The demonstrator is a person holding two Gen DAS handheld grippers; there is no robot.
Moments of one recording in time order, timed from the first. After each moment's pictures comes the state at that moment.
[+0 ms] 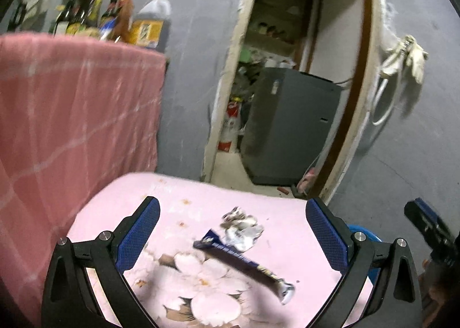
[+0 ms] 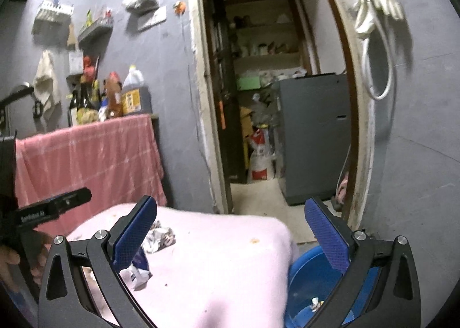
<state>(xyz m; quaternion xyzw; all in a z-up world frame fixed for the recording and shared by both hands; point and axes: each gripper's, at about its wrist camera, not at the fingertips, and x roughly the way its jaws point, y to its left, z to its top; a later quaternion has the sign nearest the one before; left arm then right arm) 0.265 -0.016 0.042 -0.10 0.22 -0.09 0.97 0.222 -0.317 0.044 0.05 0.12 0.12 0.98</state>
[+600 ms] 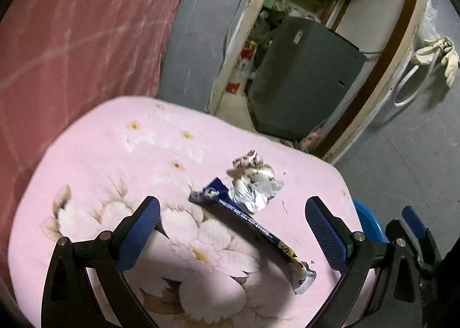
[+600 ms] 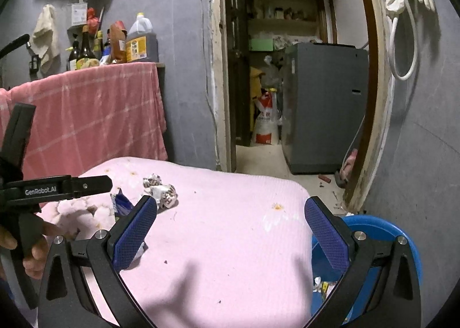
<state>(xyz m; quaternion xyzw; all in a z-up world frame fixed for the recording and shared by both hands) 0.309 -0.015 -0.004 -0.16 0.37 -0.08 0.91 0.254 -0.283 0.005 0.00 0.22 0.13 0.97</state>
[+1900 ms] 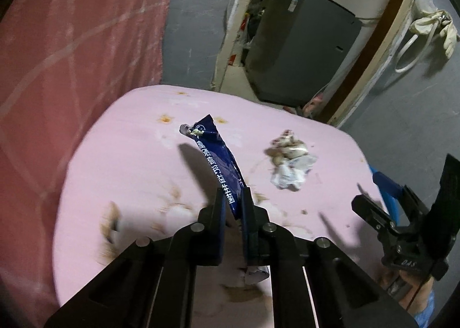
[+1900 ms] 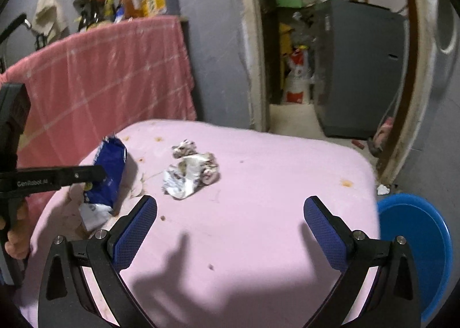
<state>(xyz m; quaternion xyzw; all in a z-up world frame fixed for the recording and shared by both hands) 0.315 0.034 0.000 -0.10 0.44 -0.11 0.89 0.302 -0.223 -0.019 -0.01 0.33 0.21 0.92</state>
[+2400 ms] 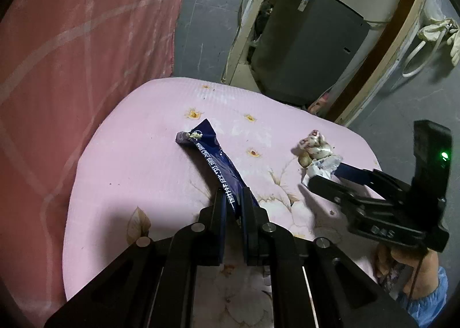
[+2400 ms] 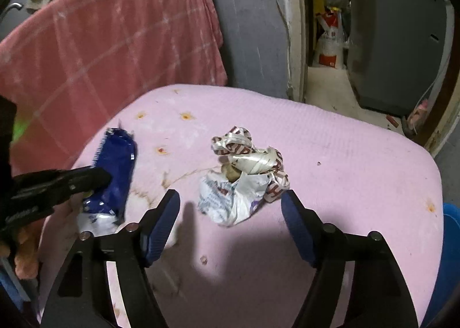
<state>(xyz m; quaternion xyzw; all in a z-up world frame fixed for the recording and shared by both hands) 0.325 0.062 -0.015 -0.11 0.44 -0.11 0.88 0.359 -0.156 -0.046 -0.02 0.43 0.25 0.86</state>
